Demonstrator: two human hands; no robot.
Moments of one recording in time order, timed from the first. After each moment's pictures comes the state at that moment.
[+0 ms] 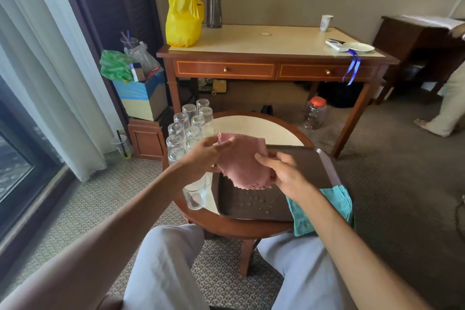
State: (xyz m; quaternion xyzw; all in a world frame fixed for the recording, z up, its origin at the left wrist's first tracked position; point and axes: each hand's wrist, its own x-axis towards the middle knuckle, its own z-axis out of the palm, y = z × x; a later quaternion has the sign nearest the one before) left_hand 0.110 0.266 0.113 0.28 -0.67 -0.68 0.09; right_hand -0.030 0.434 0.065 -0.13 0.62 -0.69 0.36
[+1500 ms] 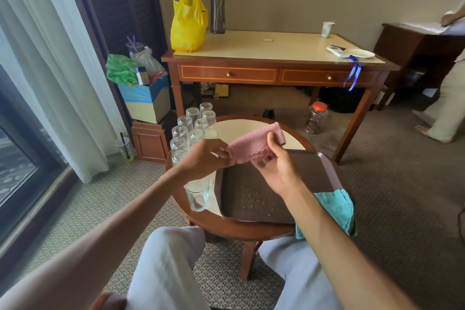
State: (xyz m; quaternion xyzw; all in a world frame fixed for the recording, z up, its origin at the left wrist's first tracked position) left_hand 0.130 0.263 0.124 0.19 -0.89 -0.39 0.13; right_hand -0.009 0.419 0.099 -0.04 0.41 -0.82 0.39
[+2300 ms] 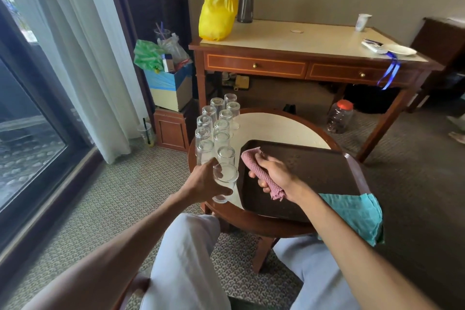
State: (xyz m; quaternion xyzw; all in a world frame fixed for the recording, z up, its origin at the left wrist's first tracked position) left_hand 0.186 0.233 0.032 0.30 -0.89 -0.32 0.10; right_hand 0.025 0.386 0.073 -0.27 0.64 -0.54 0.47
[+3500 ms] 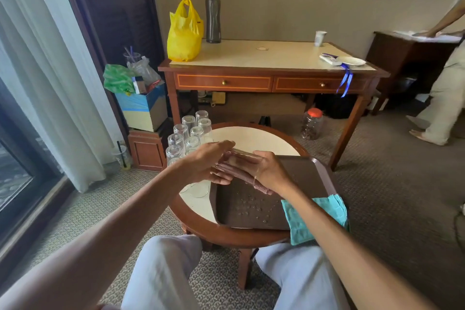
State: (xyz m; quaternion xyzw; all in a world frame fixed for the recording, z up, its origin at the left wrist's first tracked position) left_hand 0.114 0.291 0.166 0.34 -0.66 -0.67 0.00; right_hand -0.021 0.418 0.091 -0.39 0.76 -0.47 0.19
